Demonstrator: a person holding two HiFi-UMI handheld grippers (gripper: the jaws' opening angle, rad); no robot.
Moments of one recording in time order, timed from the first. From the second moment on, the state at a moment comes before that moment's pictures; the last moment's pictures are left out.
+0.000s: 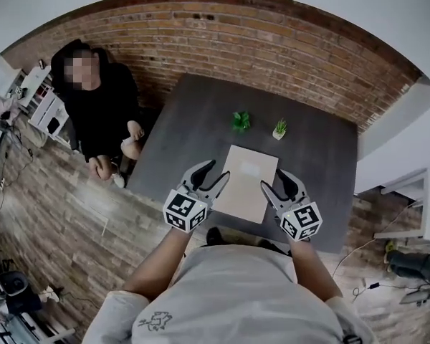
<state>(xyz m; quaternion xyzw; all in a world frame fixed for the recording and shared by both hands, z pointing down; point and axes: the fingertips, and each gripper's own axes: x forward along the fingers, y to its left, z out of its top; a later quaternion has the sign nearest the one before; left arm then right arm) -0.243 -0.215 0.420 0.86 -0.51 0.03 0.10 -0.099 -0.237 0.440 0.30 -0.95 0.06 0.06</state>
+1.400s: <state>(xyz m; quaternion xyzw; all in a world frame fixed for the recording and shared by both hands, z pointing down) -0.261 -0.284 0.606 0.87 -0.39 0.14 0.27 -0.067 -0.280 0.624 0.43 -0.86 0.23 0.17</state>
